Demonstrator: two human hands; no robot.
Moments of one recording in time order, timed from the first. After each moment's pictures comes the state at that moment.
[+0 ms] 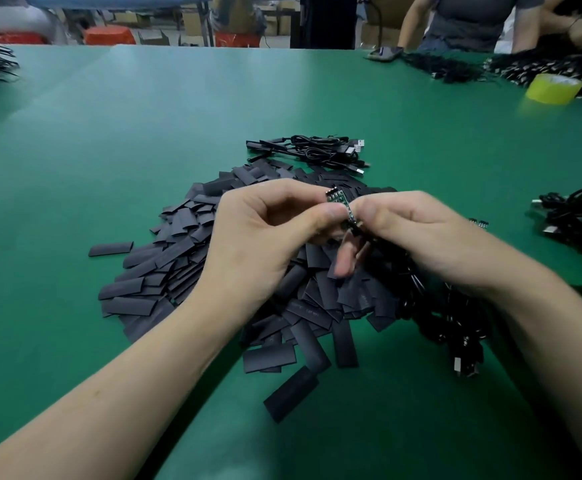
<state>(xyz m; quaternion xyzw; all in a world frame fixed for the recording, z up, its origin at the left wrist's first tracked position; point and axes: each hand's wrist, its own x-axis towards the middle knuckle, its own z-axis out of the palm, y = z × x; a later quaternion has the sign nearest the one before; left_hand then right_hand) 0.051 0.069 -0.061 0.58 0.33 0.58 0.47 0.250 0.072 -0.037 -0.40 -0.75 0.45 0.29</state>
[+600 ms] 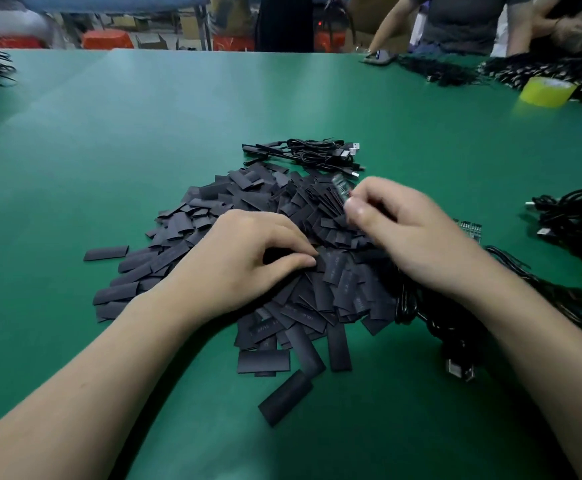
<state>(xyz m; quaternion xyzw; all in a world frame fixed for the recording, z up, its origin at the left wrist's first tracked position) 0.015 0.093 -0.066 0.88 0.35 0.29 0.12 0.245 0.077 -0.044 -0.52 -0.76 0.23 0.32</state>
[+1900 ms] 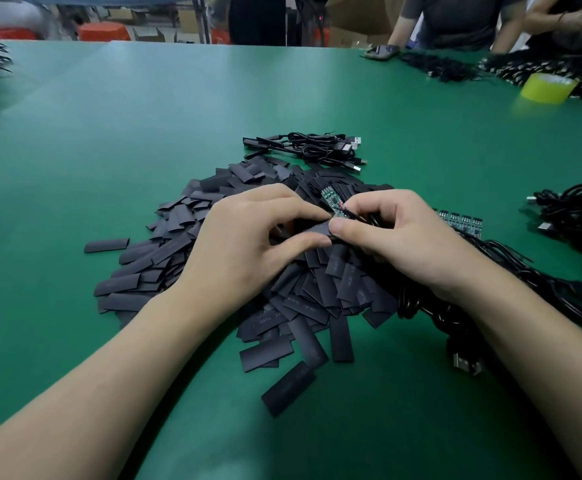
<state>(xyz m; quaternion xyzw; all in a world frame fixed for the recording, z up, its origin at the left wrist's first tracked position) 0.025 0.086 -0.071 0.83 0.35 0.42 0.11 0.240 0.079 -0.058 -0.47 -0.72 0.38 0.35</state>
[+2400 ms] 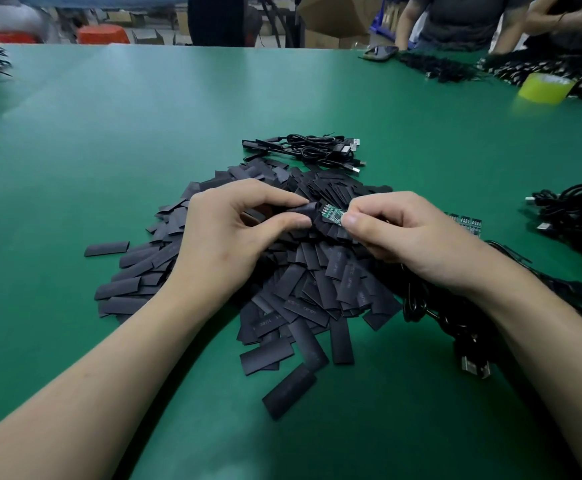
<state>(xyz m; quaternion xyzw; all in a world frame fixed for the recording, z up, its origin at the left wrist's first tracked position) 0.018 0.094 -0.074 0.72 0.41 0.50 0.24 0.247 0.075 -0.045 -0.45 -0.77 0.36 0.29</state>
